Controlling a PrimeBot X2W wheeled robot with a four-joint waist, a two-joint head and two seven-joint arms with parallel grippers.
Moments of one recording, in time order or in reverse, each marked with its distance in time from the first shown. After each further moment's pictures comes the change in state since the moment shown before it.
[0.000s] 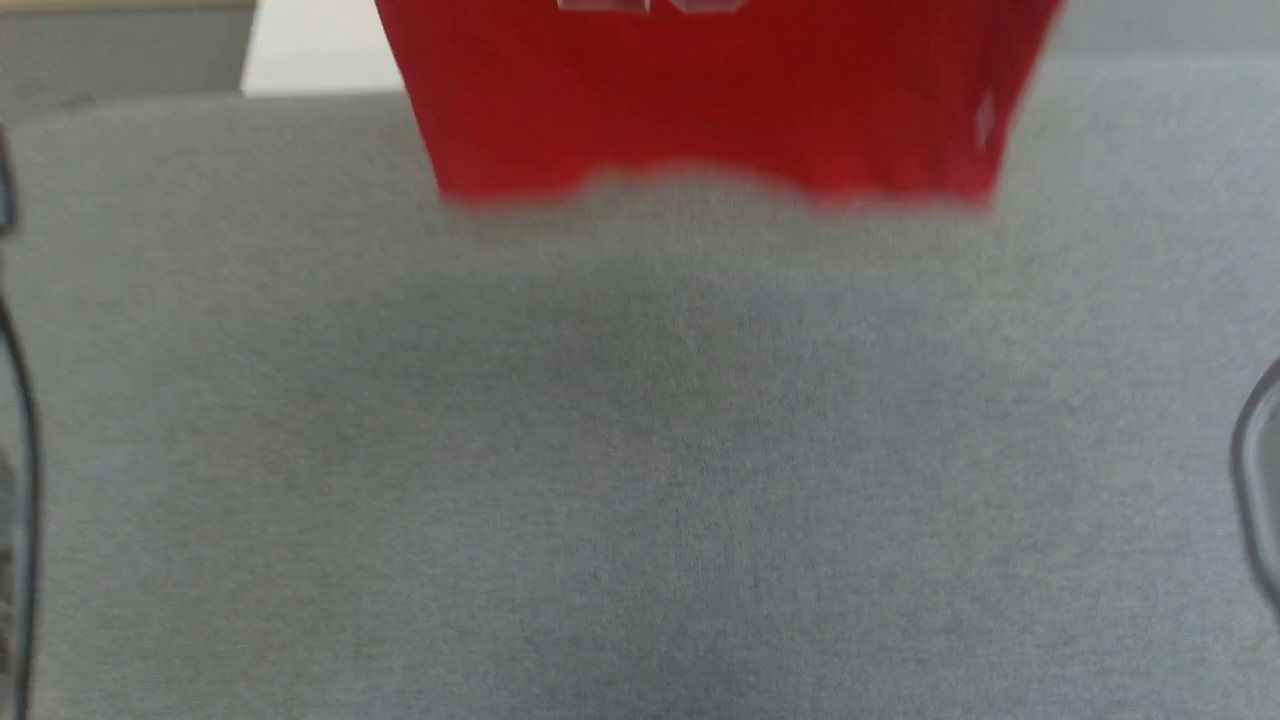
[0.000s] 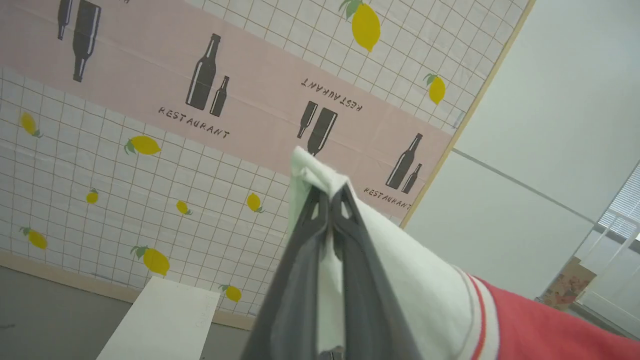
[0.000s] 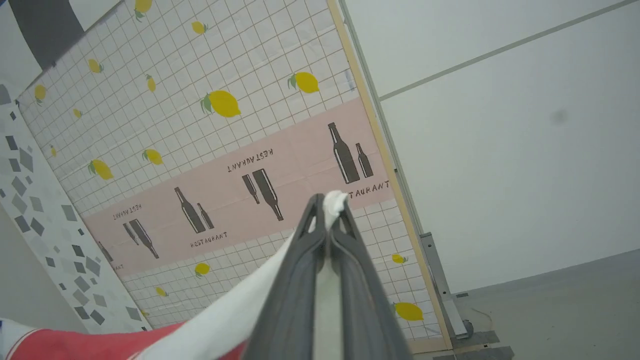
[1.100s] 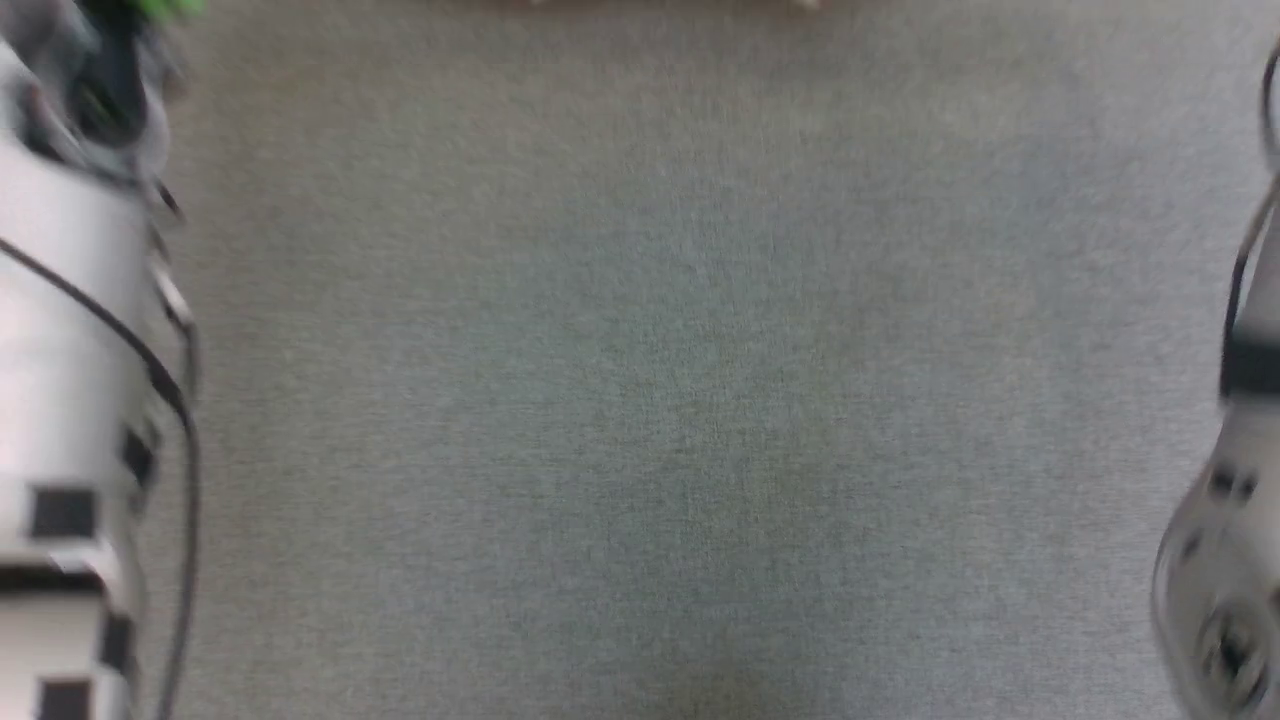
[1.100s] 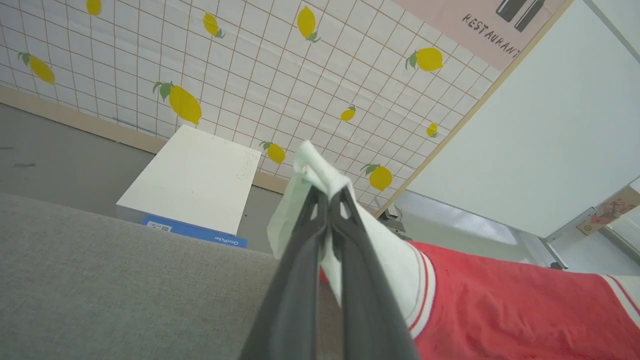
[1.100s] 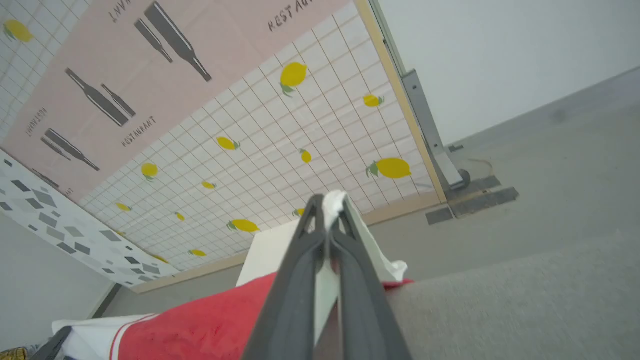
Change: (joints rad) left arm 0.213 -0.068 -0.058 0.211 0.008 -0.216 -0.263; right arm 0.259 0.001 0.143 0.140 0.186 0.000 -0.256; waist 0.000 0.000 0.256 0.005
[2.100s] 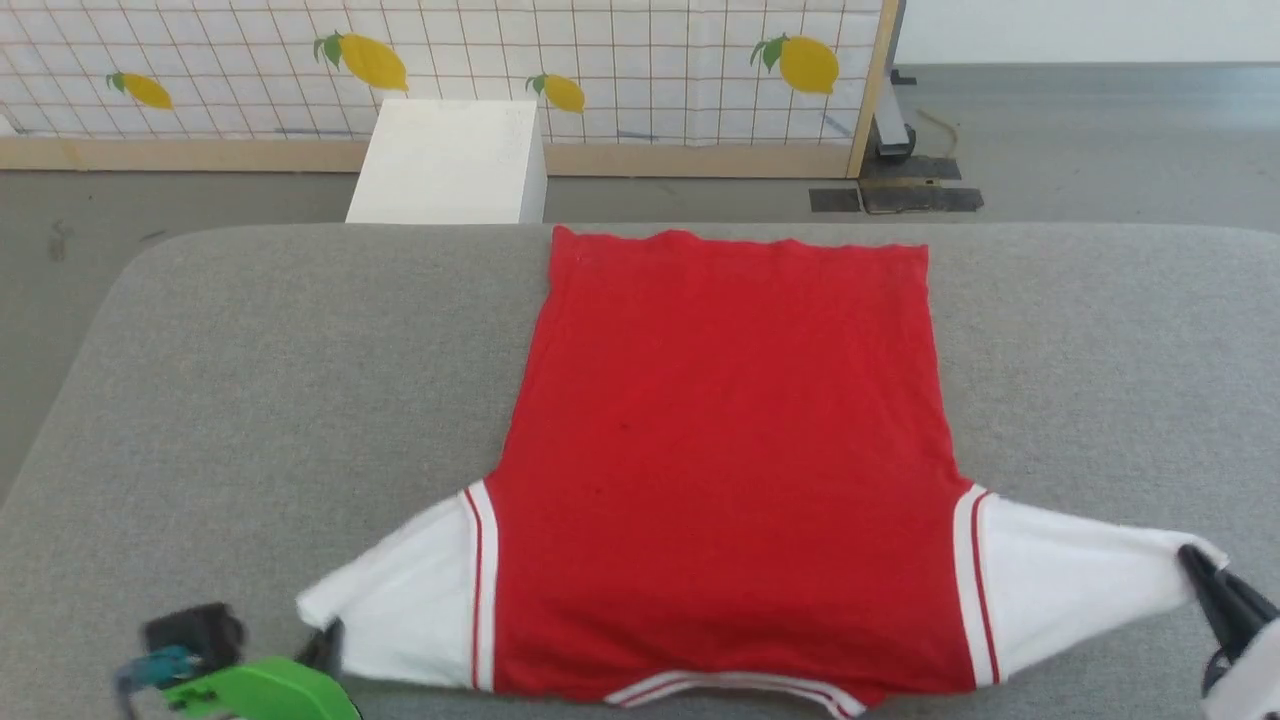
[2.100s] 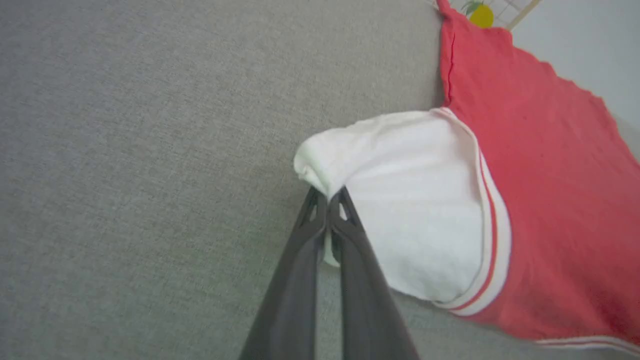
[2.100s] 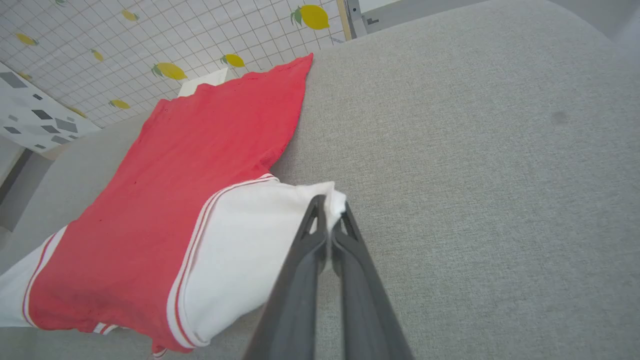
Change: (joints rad) left arm 1.252 0.084 -0.071 -0.673 0.003 0.391 0.091; right arm 1.321 -0.010 -0.067 -0.777 0.026 0.000 0.341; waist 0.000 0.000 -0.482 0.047
